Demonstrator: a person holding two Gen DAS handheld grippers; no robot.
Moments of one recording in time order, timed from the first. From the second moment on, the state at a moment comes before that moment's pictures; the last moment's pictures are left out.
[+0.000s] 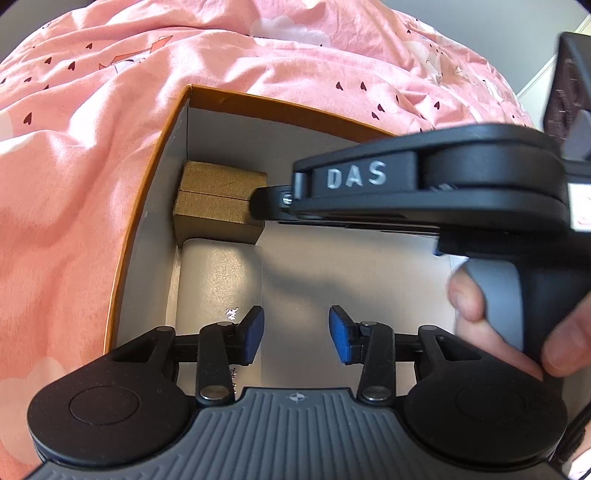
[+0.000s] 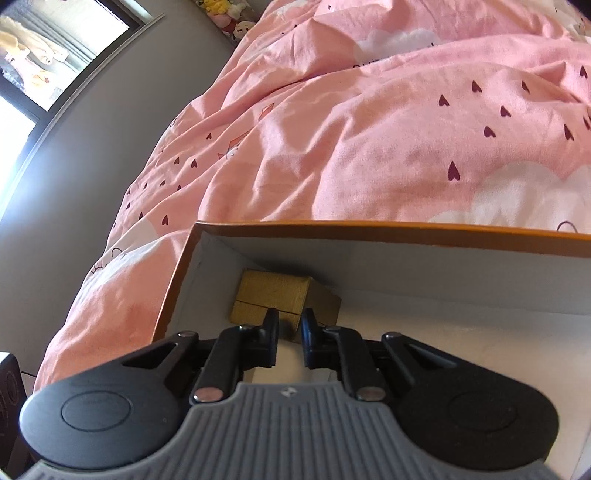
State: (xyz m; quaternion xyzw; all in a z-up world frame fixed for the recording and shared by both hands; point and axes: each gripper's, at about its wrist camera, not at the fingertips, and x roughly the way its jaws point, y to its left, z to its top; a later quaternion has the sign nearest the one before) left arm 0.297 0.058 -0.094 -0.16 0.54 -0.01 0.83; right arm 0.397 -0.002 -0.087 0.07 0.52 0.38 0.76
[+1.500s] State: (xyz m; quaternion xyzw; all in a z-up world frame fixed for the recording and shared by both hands) left arm 0.107 0.016 -0.057 -0.13 0.53 -0.05 0.83; right arm 0.161 -0.175 -0.050 0.01 0.53 0.33 0.78
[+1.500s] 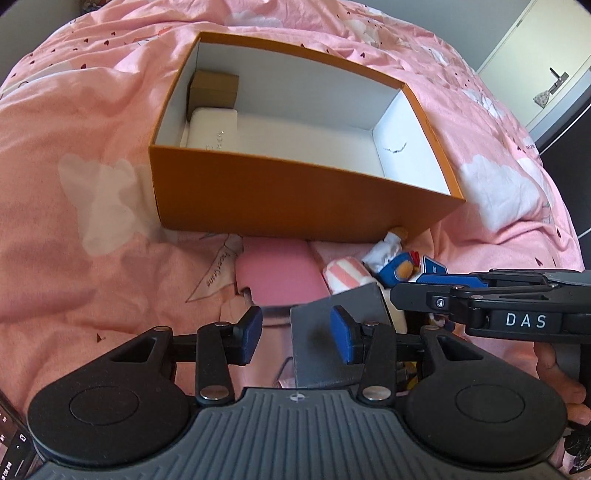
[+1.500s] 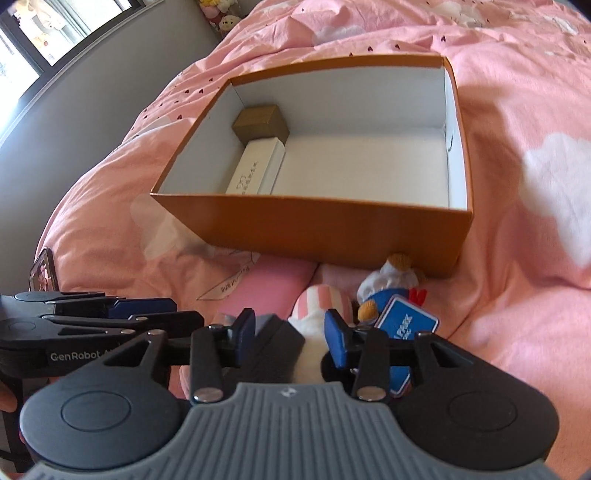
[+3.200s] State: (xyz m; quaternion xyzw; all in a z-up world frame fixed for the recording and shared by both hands) left arm 0.092 0.079 -0.092 -0.32 0.57 -0.02 0.76; right arm 0.195 -0.152 -0.105 0.23 0.62 0.35 0.66
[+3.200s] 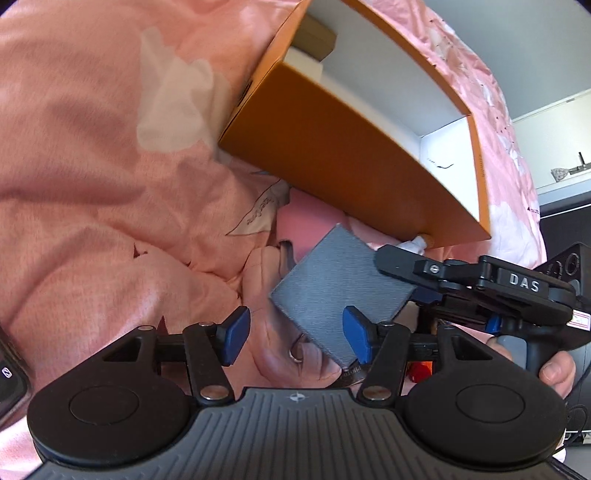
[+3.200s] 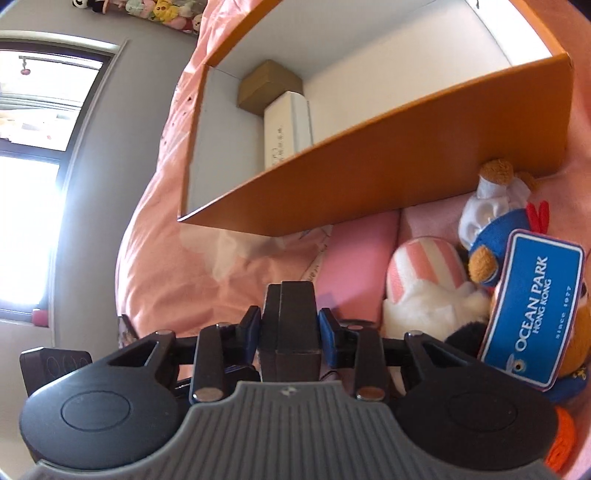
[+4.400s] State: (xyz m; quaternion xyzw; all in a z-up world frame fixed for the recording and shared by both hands) left arm 0.092 0.061 -0.069 -0.29 0.52 -0.06 0.80; right arm 0.170 -0.156 -0.072 -0.07 0.60 0.43 0.67
